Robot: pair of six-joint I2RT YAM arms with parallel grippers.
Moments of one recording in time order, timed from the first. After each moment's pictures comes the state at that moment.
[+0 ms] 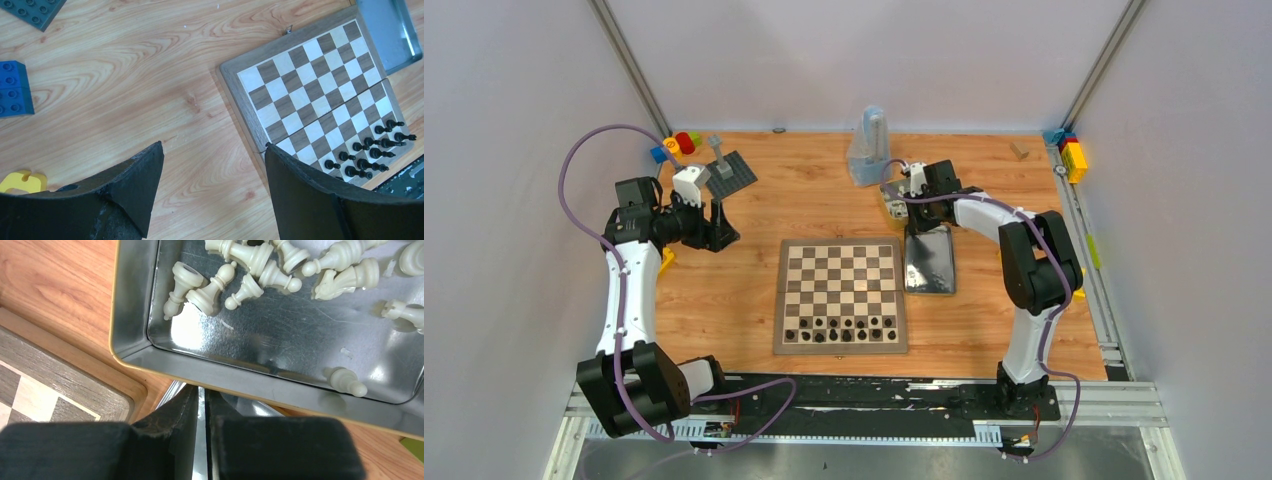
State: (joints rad) left arm 0.29 1.18 1.04 -0.74 0.72 0.36; right arm 0.32 1.93 1.27 -0.27 -0.20 -0.08
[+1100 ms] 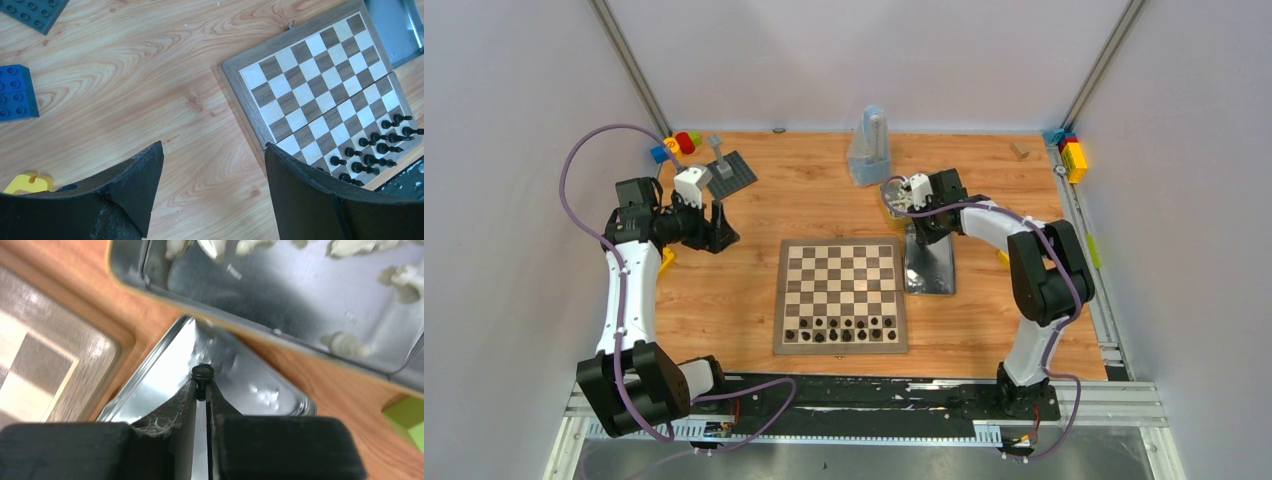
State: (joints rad) left arm 0.29 1.18 1.04 -0.74 0.72 0.39; right arm 0.32 1.87 1.18 -0.28 -0.18 -0.24
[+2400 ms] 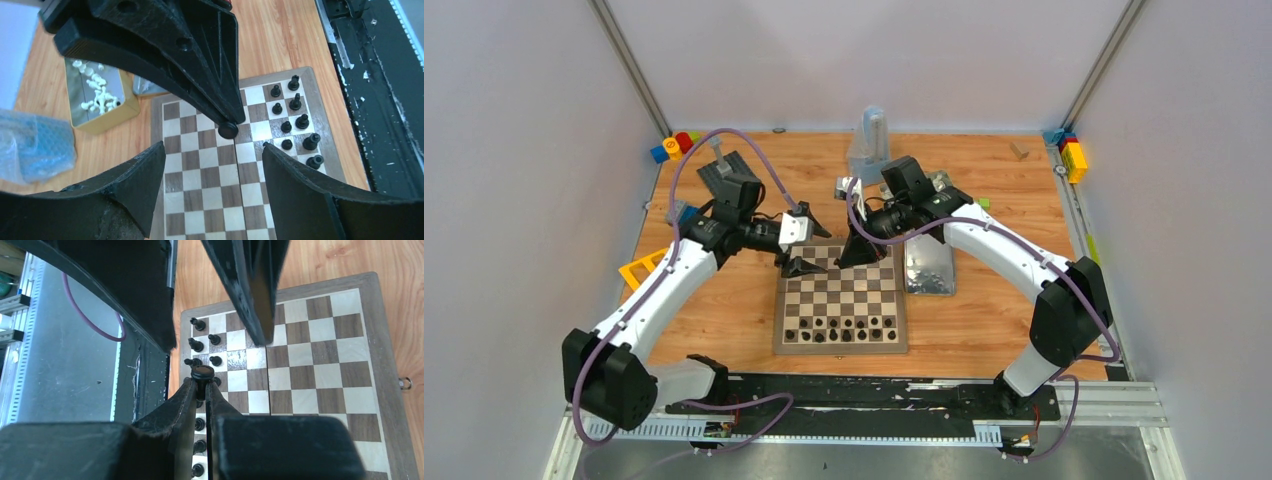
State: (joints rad) left arm -0.37 1.20 1.04 -0.62 1.08 0.95; right arm 0.66 1.62 1.37 -0.55 -0.93 -0.28
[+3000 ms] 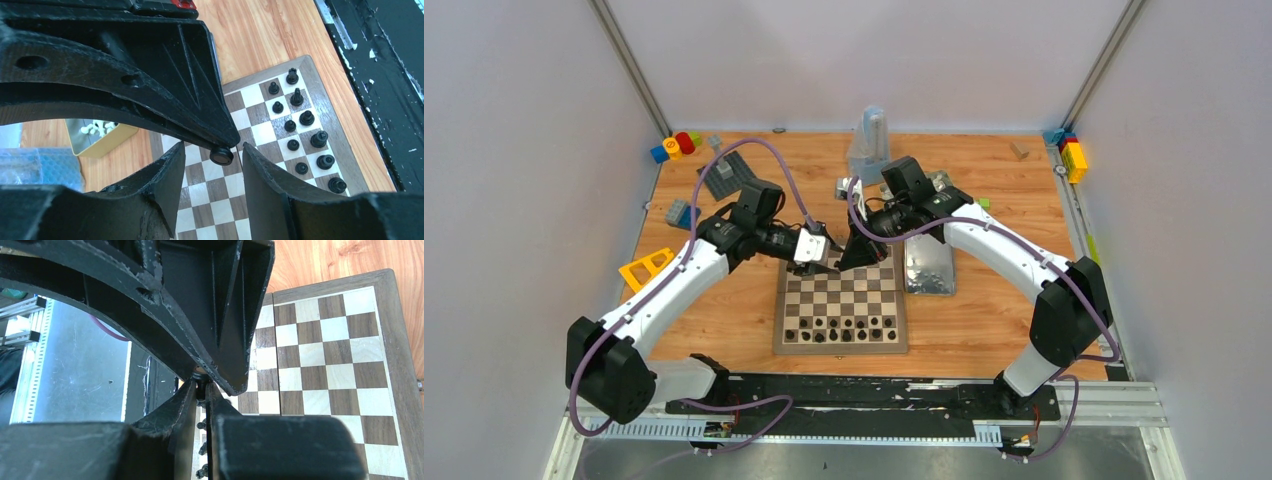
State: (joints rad) left arm -0.50 1.25 1.04 -0.59 1.01 1.08; right arm 0.66 1.62 1.37 -0.56 -0.98 -0.25
